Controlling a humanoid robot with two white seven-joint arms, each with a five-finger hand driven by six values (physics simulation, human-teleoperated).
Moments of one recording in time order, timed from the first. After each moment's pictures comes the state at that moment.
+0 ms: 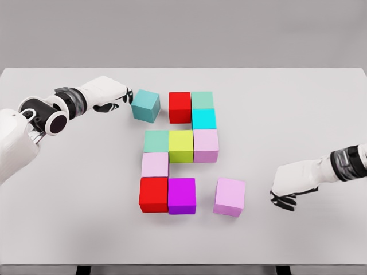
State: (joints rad) left arm -0.78 0.60 -0.84 -1.38 -0.64 0.01 -0.48; right arm -1.00 -1.07 1.42 -1.64 0.21 -0.61 0.61
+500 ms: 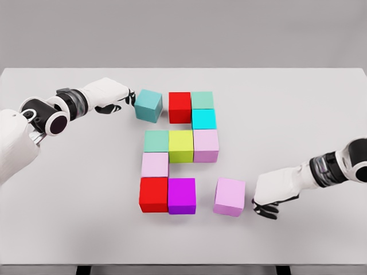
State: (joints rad) left arm -0.78 0.59 -0.84 -1.38 -0.61 0.00 -0.49; right arm -0.96 -0.99 1.42 -1.66 0.20 -0.61 0.61
